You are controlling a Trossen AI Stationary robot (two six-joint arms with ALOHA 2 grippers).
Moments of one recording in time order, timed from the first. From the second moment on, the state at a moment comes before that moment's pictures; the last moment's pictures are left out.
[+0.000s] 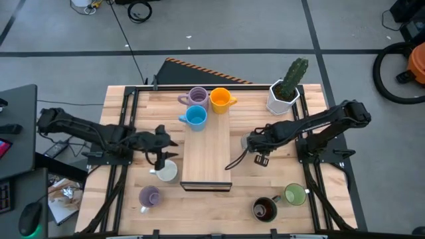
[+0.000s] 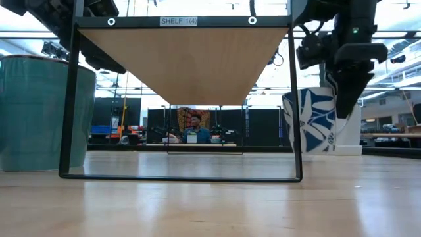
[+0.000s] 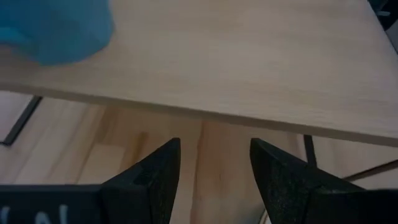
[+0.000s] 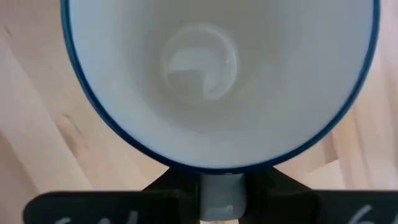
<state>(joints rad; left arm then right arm) -0.22 0.89 0.57 -0.30 -0.23 -0.26 0.14 1.41 0.94 -0.98 0.17 0.52</state>
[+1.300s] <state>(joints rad) -0.24 0.89 0.49 -0.07 -0.27 -0.15 0.06 1.38 1.38 -1.20 0.22 0.32</state>
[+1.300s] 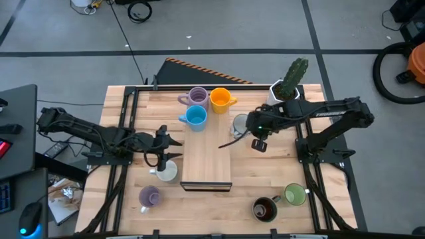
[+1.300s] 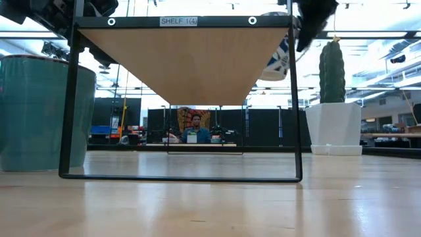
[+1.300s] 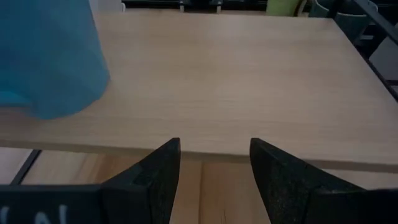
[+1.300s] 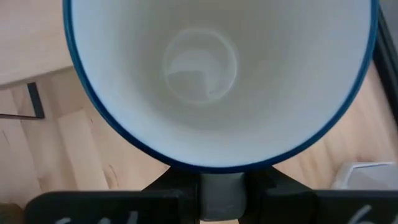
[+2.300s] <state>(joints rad) -0.23 0.89 0.52 -0.16 -0.27 -0.14 -0.11 1.76 1.82 -1.30 0.15 0.05</state>
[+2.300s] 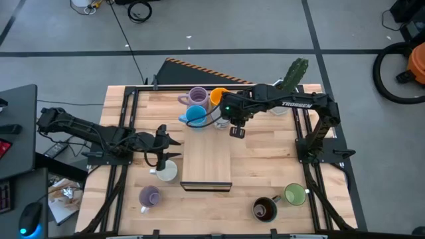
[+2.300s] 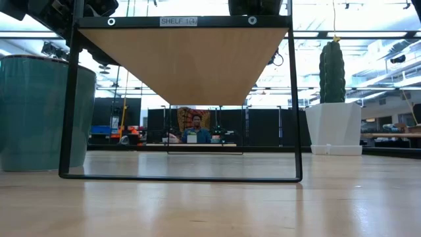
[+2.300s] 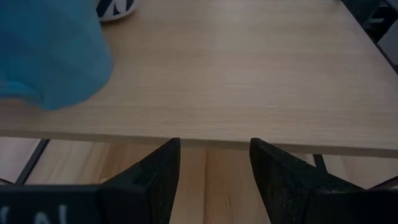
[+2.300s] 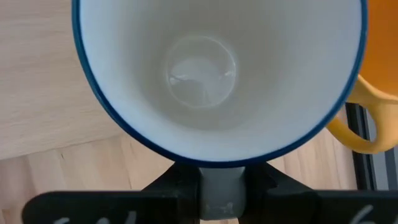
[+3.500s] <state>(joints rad) -0.23 0.89 0.52 -0.15 -0.27 -0.14 -0.16 1.77 1.82 -1.22 0.08 0.00</state>
